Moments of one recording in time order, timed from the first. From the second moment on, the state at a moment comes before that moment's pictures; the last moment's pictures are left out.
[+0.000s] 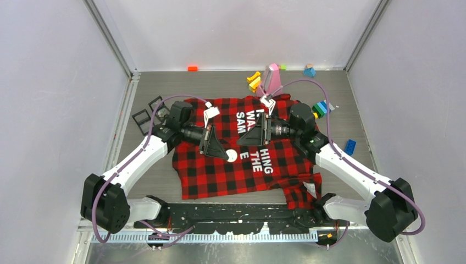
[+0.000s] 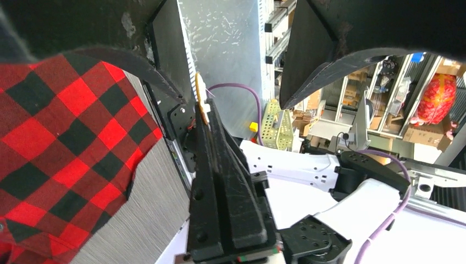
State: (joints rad) left arm -0.43 1.25 0.92 -0.37 1.26 -0.23; right arm 0.56 1.16 0.81 0.25 -0.90 0.93
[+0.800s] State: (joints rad) left arm -0.45 1.15 0.68 -0.17 0.62 -0.50; right arm 0.66 1.29 0.85 -0.53 0.15 0.68
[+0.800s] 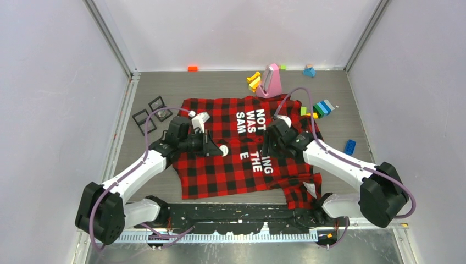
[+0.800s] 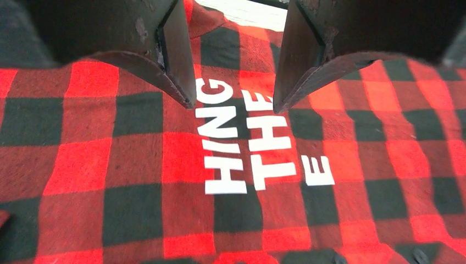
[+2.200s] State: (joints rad) left arm -0.01 1.00 0.96 -0.58 0.38 -0.24; right arm 1.25 1.93 1.01 0.27 0.29 0.34
